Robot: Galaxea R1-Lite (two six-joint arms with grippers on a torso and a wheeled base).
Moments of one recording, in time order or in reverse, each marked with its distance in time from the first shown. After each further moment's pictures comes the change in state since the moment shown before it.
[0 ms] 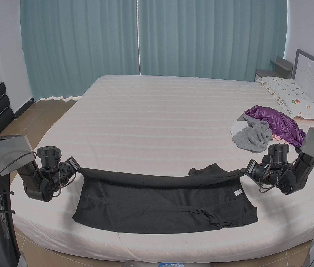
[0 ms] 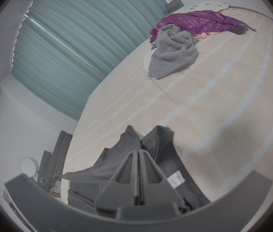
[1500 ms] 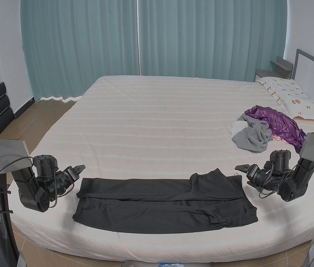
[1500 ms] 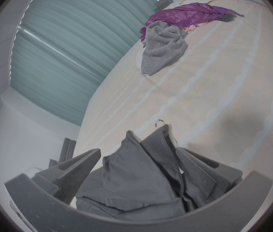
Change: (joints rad) left arm -0.004 -0.039 0.202 -0.130 -0.054 0.033; right arm -0.009 0.024 0.097 -0.133 0.017 0.091
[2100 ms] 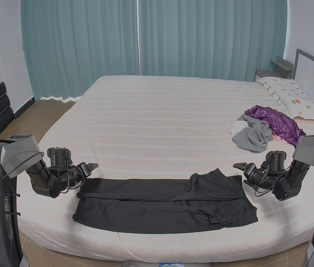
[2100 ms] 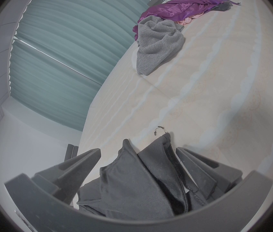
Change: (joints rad) left arm -0.035 0.094 -0.323 0.314 -0.059 0.101; right arm -0.010 0.109 -0.110 -0.033 0.010 0.078
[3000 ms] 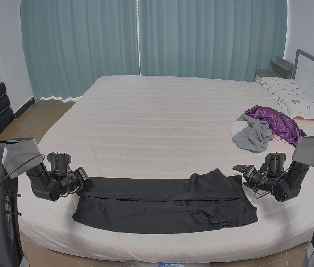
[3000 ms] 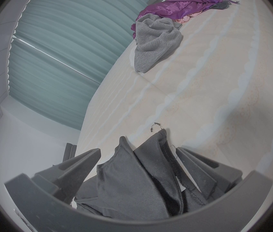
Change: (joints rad) left arm 0.004 0.023 0.032 0.010 0.083 -0.053; right arm 0.002 0.010 0.012 -0.004 -0.002 -0.006
